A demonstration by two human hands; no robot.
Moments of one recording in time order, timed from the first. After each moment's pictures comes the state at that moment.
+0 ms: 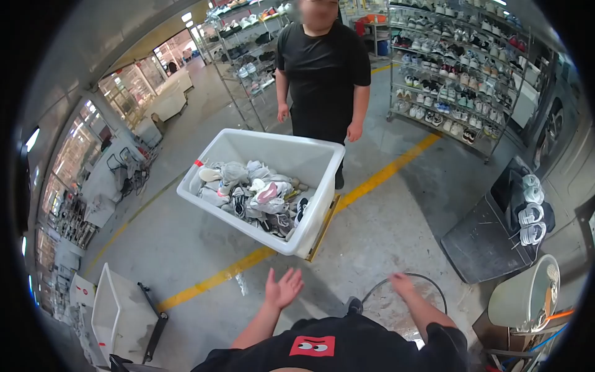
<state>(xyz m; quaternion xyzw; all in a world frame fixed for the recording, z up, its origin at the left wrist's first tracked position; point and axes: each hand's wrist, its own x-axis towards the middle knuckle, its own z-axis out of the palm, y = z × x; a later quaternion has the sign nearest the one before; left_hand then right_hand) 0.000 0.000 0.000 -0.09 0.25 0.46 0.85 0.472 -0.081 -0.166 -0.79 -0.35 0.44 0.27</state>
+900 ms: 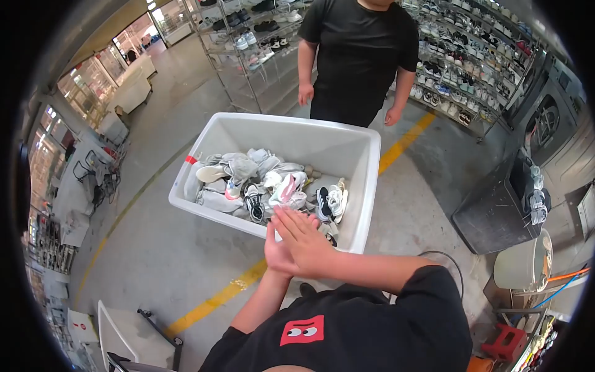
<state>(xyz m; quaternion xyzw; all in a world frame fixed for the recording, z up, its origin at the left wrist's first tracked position) -0.267 0.325 0.130 0.00 0.04 0.41 0.91 -0.137 0.301 0.190 -0.45 -0.82 0.12 0.34</state>
